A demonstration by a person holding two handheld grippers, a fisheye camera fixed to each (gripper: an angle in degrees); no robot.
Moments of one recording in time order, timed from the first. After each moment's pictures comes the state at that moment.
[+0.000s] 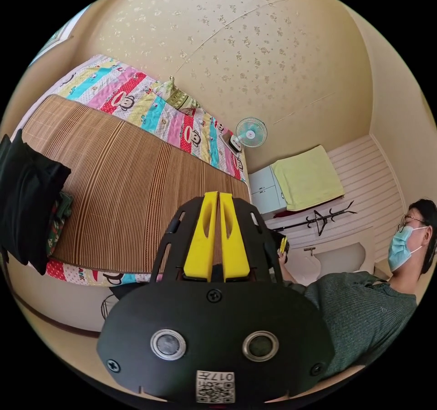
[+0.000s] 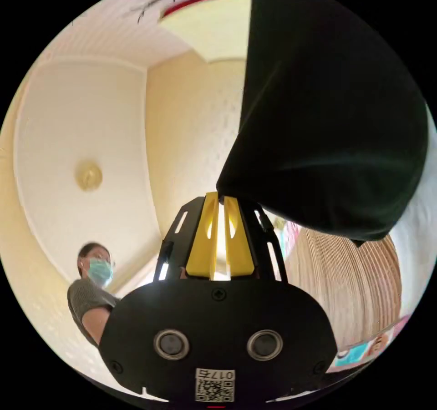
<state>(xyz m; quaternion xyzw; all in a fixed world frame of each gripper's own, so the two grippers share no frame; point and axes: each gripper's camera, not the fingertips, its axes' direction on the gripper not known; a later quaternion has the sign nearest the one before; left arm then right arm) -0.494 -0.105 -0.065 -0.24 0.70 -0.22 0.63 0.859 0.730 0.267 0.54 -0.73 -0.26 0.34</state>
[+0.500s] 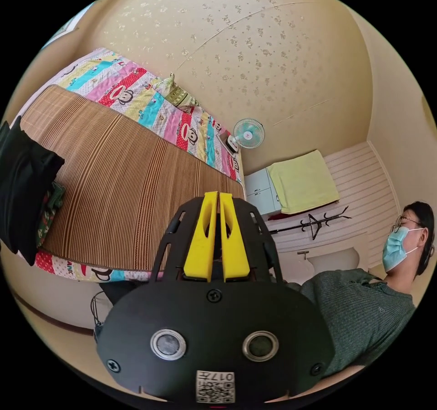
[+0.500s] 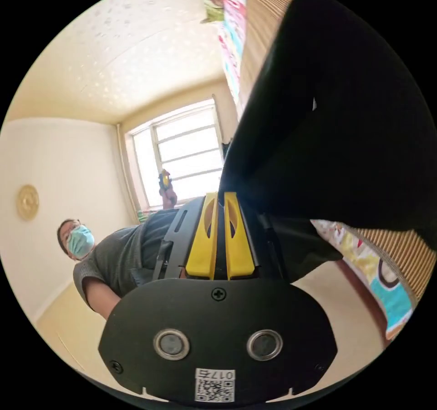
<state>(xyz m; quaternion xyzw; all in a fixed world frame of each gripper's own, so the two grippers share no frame) -0.452 -0.097 -0.063 -0.25 0.70 -0.24 0.62 0.348 0.534 0.377 0.03 -0.55 -0.49 0.67</state>
